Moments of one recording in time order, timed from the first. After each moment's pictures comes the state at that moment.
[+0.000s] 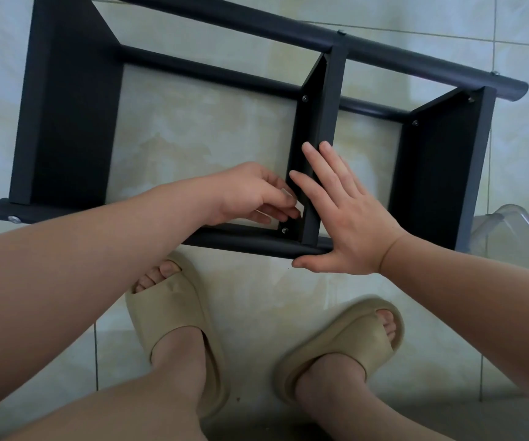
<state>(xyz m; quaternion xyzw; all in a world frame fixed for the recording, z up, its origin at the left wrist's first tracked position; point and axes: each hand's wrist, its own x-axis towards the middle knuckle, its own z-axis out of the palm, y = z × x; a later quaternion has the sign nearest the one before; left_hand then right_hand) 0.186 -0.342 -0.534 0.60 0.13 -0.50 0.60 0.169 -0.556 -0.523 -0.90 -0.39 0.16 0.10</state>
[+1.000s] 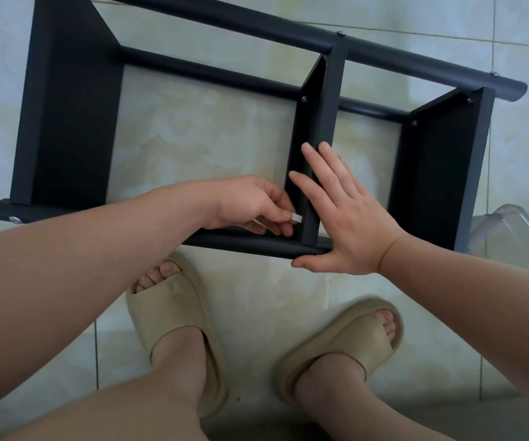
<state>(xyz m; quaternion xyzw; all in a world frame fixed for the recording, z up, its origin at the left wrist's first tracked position) 0.182 -0.340 -0.531 0.61 0.06 -0.56 0.55 0.169 -0.556 -0.522 -0.90 -0.39 0.16 0.09</state>
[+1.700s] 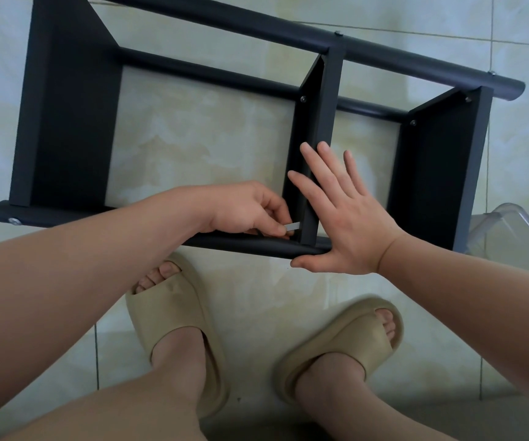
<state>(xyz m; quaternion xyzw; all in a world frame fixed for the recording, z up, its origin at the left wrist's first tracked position) 0.175 -0.334 -0.534 0.65 -0.01 -0.55 0.52 0.168 -0.556 -0.521 -0.90 -0.40 0.15 0.06</state>
